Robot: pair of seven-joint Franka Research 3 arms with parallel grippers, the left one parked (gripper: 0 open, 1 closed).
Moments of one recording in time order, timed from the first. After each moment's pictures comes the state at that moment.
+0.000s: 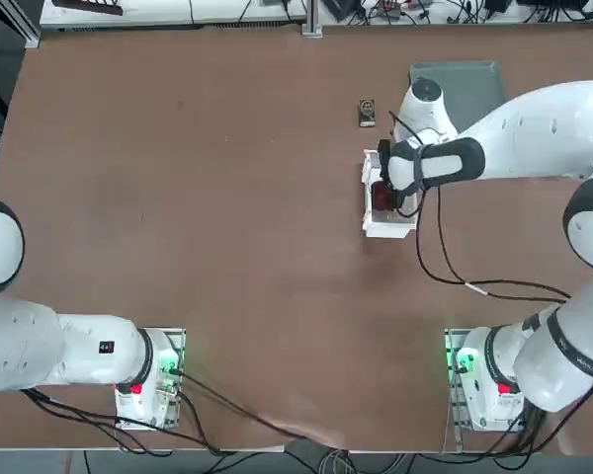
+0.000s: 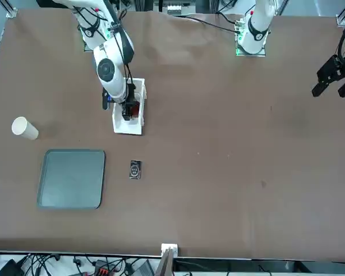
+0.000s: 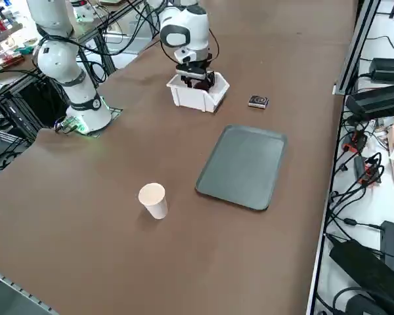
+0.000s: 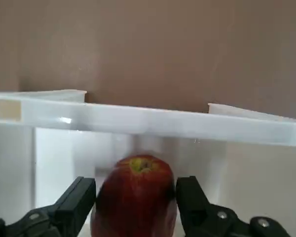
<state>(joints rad) 0.57 0.25 -0.01 -2.36 0.14 2.54 1.97</state>
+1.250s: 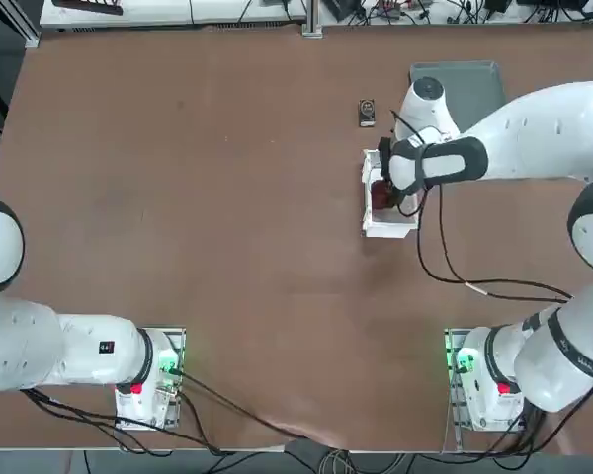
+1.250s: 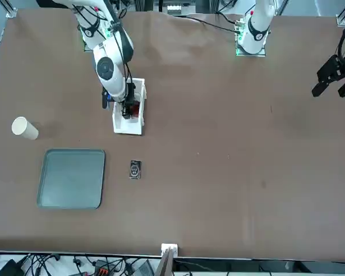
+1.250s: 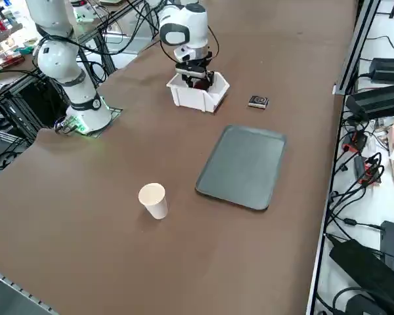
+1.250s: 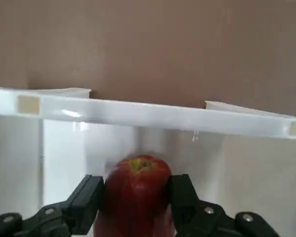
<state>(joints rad) 0.58 0.20 -0.01 -2.36 0.14 2.50 1.97</state>
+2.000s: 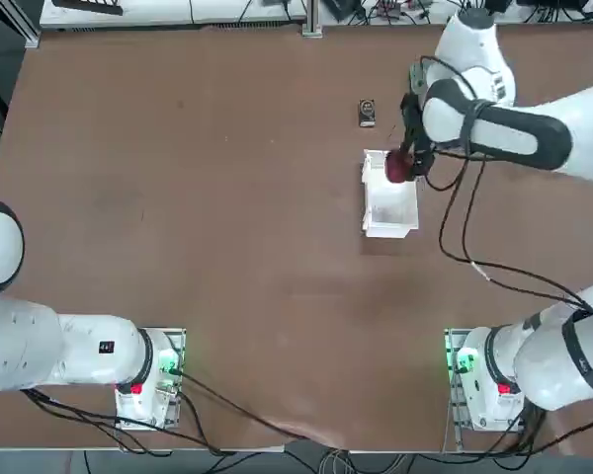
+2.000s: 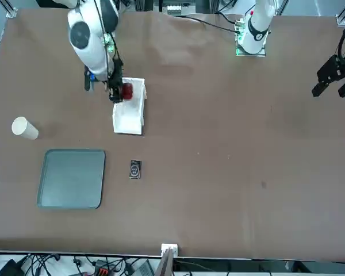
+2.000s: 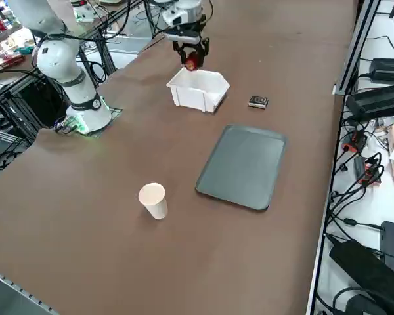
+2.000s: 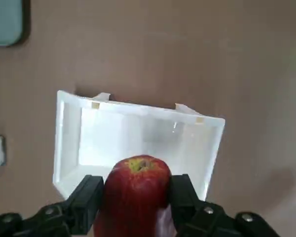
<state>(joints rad) 0.52 -0.13 -0.04 -2.30 0.13 2.12 1.85</state>
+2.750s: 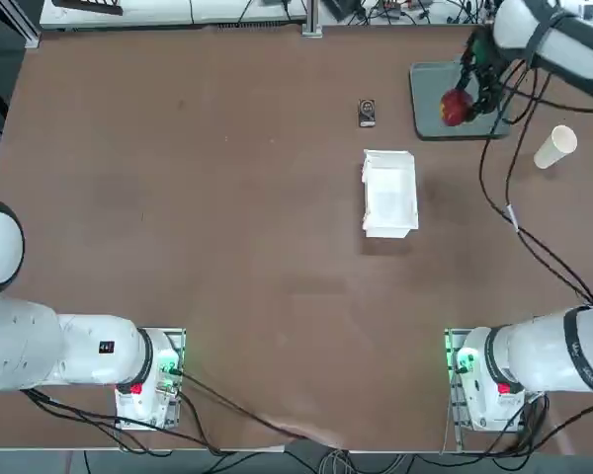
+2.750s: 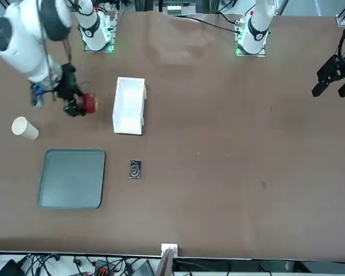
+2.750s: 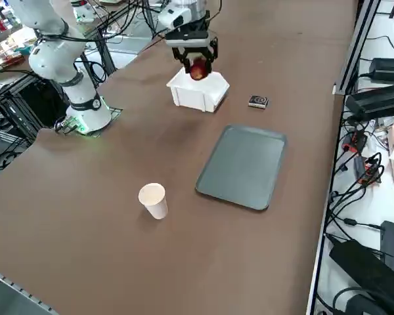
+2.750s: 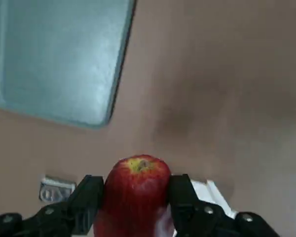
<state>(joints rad) 0.17 -0.04 -0.06 -2.08 0.08 2.02 1.39</state>
